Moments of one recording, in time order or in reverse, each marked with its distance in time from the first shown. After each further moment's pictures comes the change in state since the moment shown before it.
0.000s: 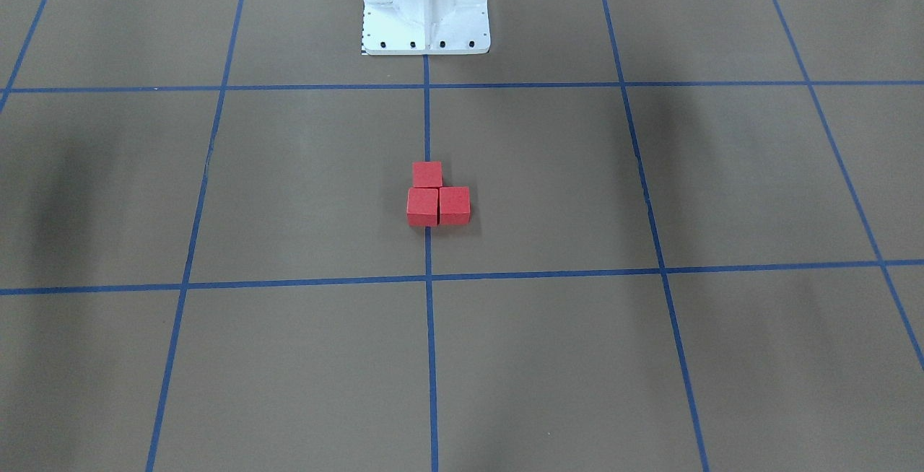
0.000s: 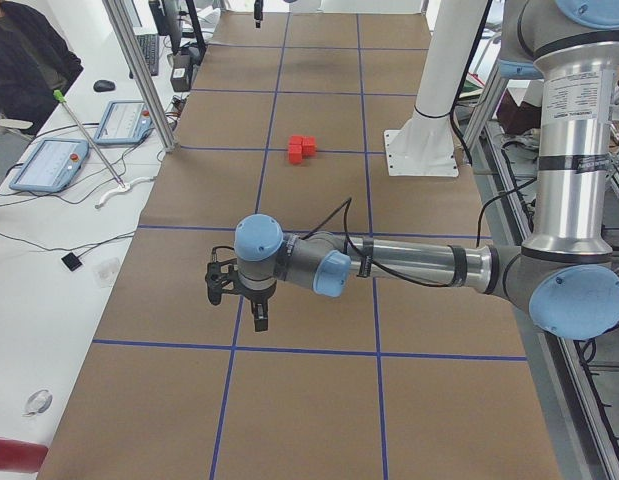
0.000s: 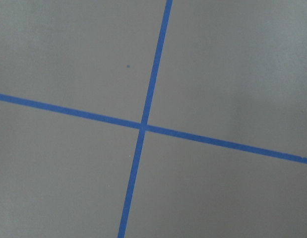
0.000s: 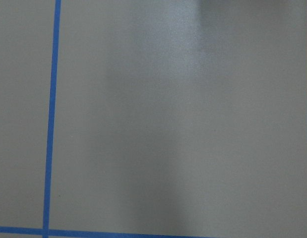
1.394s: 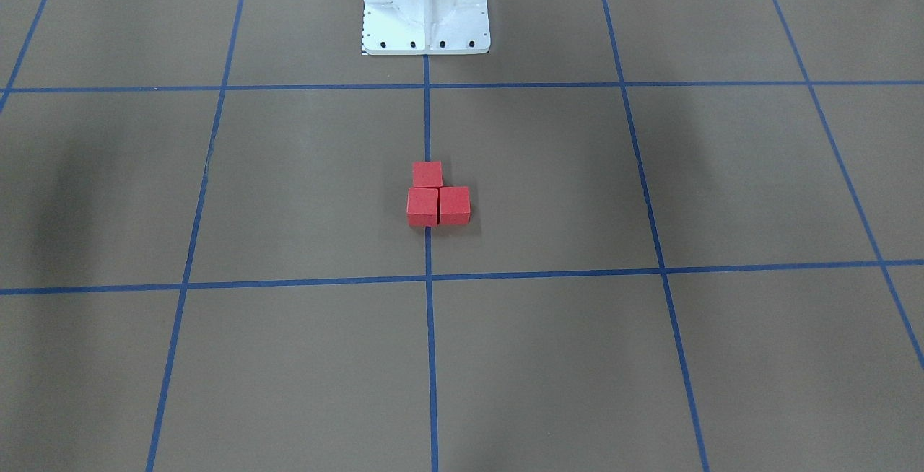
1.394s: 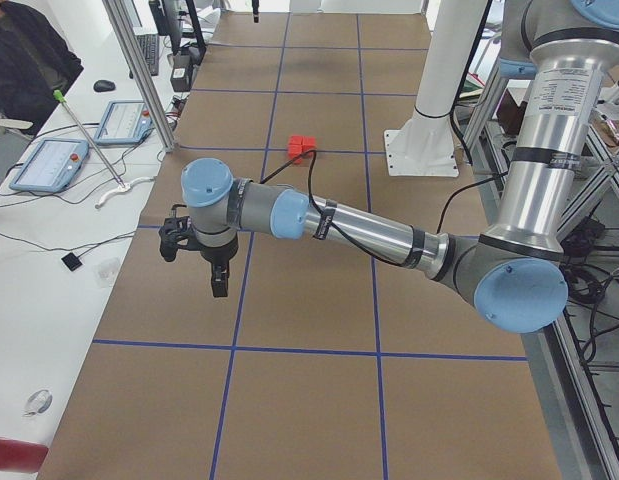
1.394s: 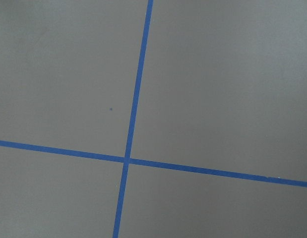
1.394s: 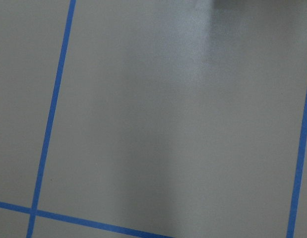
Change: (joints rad) left arm -0.032 -0.153 -0.042 0.210 0.003 0.075; right arm 0.017 0.049 0.009 -0.090 -0.023 -0.166
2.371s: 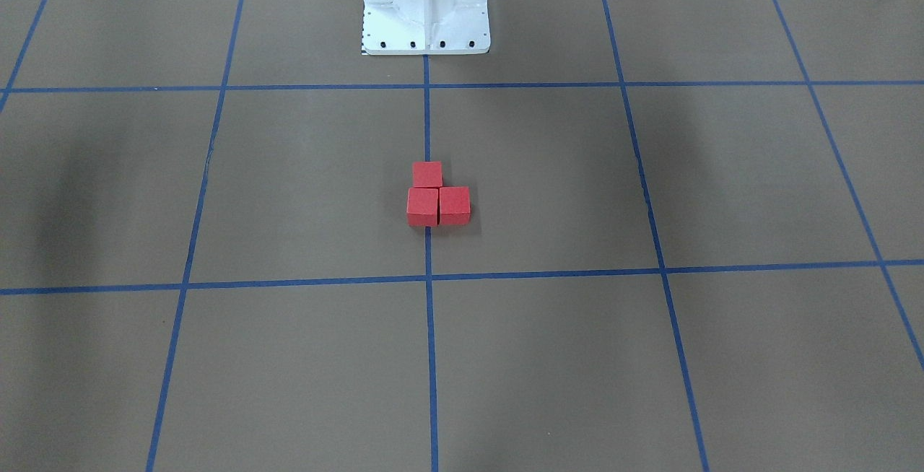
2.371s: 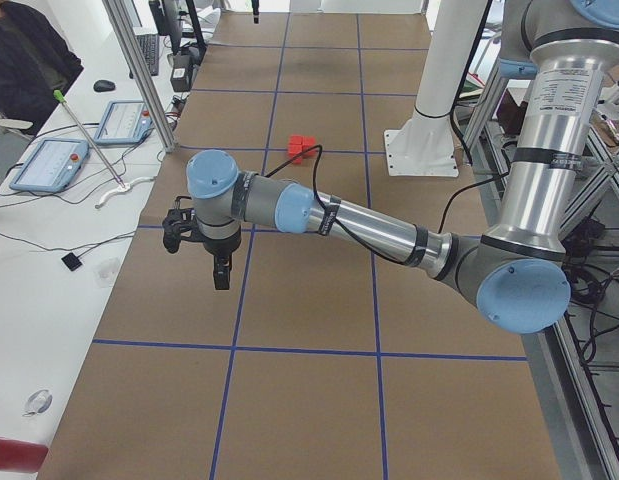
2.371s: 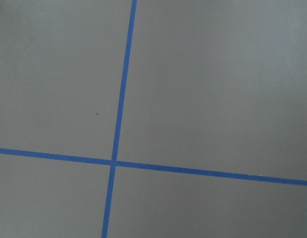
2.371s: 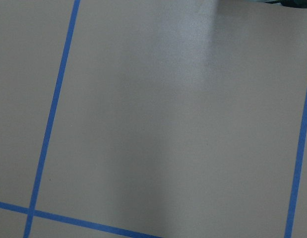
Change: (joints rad) left arm 0.002 0.011 -0.021 -0.001 -0.008 -0.001; right arm -0.009 -0.002 0.006 0.001 -0.008 0.000
